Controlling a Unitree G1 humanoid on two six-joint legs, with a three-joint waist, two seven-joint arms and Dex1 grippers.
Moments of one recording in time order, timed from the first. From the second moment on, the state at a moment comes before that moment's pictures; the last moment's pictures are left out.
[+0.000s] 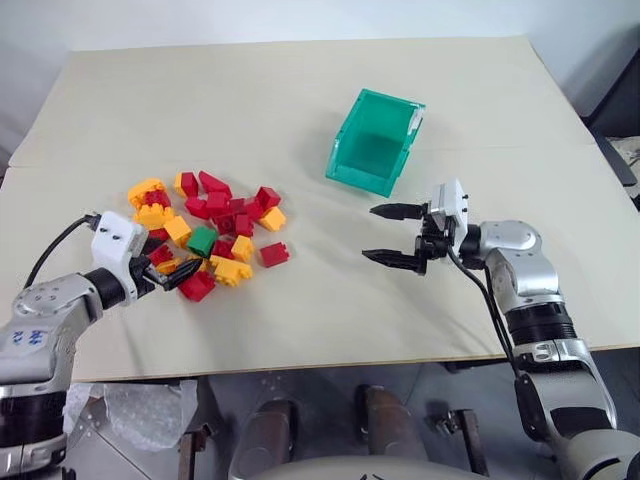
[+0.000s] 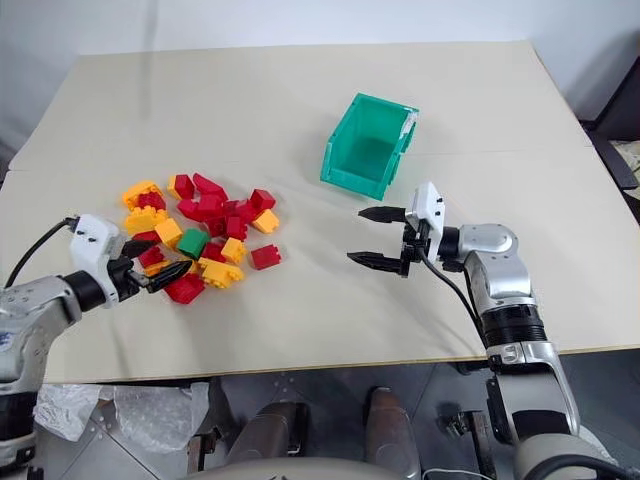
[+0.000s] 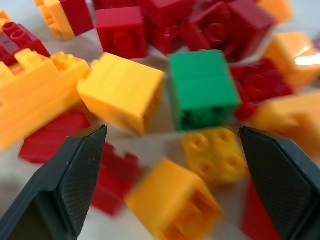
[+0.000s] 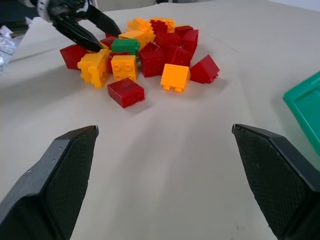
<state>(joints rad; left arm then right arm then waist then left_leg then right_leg) -0.17 0.77 0.26 -0.09 -0.37 0.63 -0.61 -0.63 -0.48 0.03 0.40 0.35 0.05 1.30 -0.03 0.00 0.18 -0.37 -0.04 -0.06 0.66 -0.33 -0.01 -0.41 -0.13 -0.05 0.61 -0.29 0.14</state>
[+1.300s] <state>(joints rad) -0.43 0.74 0.30 -0.04 -0.51 0.65 -0.86 -0.56 -0.51 -0.01 0.30 0.36 0.07 1.19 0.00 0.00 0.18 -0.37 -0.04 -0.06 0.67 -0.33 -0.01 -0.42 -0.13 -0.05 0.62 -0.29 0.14</state>
